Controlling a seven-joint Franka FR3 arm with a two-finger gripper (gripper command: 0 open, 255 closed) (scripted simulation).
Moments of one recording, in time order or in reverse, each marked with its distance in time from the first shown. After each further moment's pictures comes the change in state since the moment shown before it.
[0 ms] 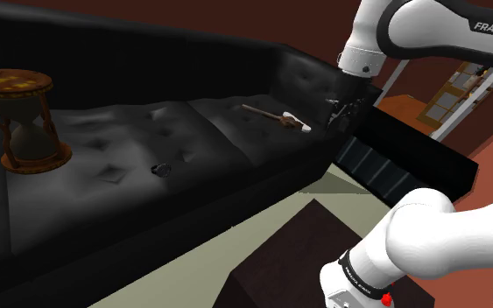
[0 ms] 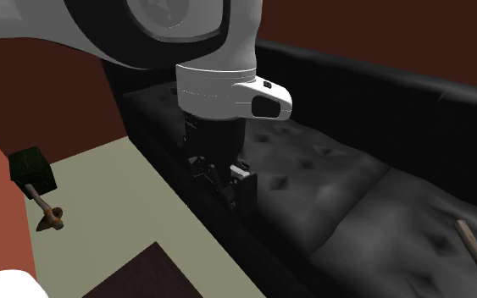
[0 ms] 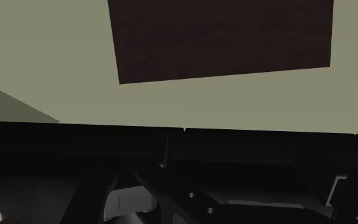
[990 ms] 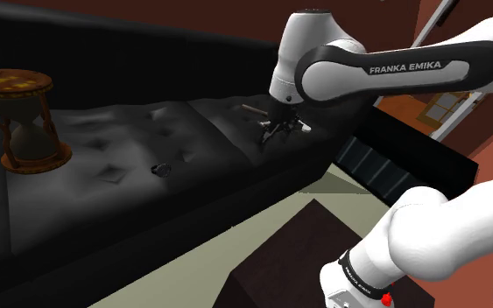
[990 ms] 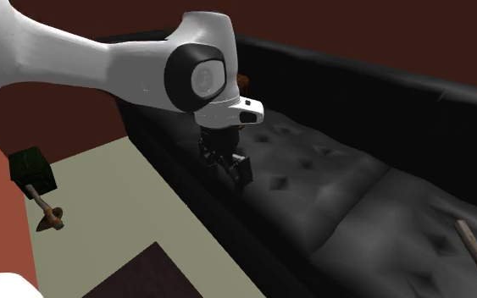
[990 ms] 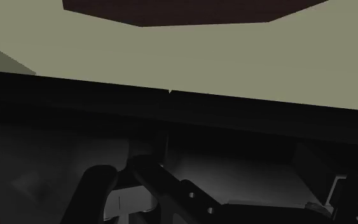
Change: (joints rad) arm 0.074 0.322 0.165 -0.030 0.017 0.433 0.168
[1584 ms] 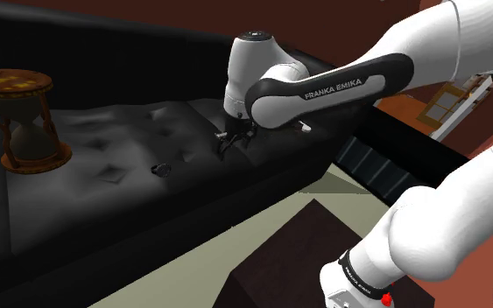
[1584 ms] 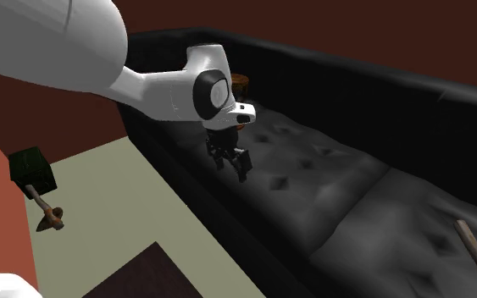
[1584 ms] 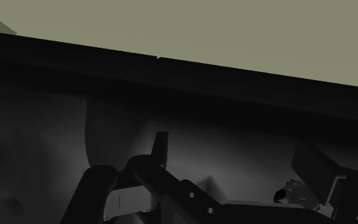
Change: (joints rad) arm 0.016 0.320 0.104 0.131 -0.111 0.228 0.161
